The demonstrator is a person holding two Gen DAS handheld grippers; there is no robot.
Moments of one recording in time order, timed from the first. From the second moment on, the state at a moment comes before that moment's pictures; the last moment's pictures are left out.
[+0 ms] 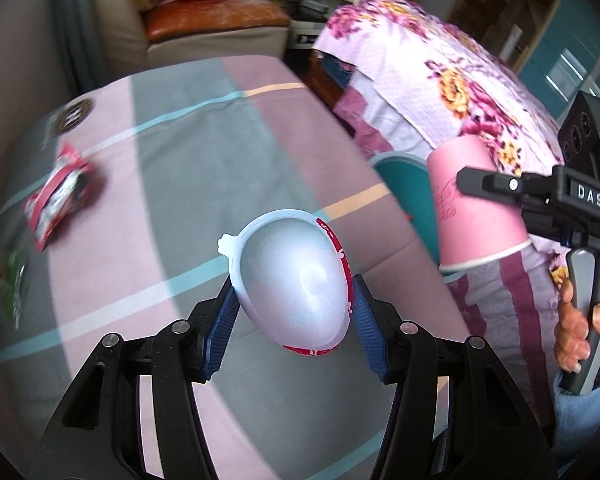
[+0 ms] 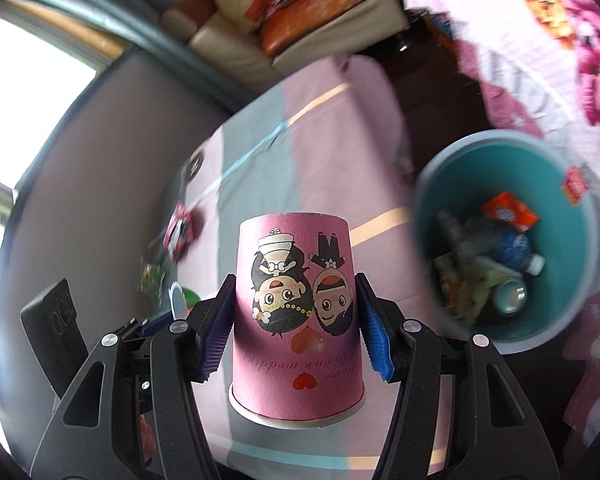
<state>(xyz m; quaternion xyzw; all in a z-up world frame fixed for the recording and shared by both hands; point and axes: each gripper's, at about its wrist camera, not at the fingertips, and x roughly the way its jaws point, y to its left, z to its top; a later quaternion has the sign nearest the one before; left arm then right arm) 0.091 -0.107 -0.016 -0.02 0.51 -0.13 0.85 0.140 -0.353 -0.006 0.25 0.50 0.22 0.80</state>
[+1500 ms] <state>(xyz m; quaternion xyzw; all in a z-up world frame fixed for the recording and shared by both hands) 0.170 -0.258 -0.064 0.04 0.55 -0.25 0.80 0.164 -0.489 -0.067 0.27 0.52 0.04 0.81</state>
